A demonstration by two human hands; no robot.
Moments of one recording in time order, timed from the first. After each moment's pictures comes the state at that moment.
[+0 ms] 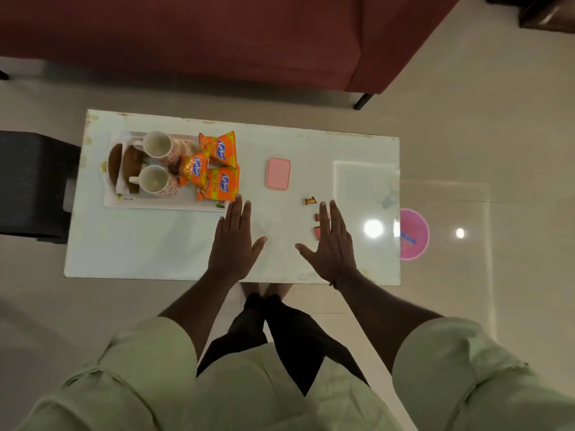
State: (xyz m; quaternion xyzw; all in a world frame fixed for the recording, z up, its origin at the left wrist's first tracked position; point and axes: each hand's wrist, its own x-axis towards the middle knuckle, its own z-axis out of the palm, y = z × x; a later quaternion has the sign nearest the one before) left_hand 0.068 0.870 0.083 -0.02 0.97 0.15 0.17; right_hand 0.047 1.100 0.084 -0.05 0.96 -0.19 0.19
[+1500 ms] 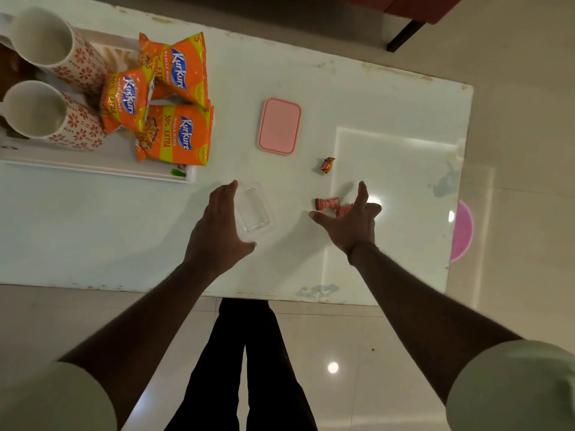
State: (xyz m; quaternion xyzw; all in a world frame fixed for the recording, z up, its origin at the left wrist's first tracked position) left_hand 0.049 0.878 -0.125 -0.10 0.94 0.27 0.18; right_hand -0.017 1.124 -0.128 0.23 0.90 -0.28 0.26
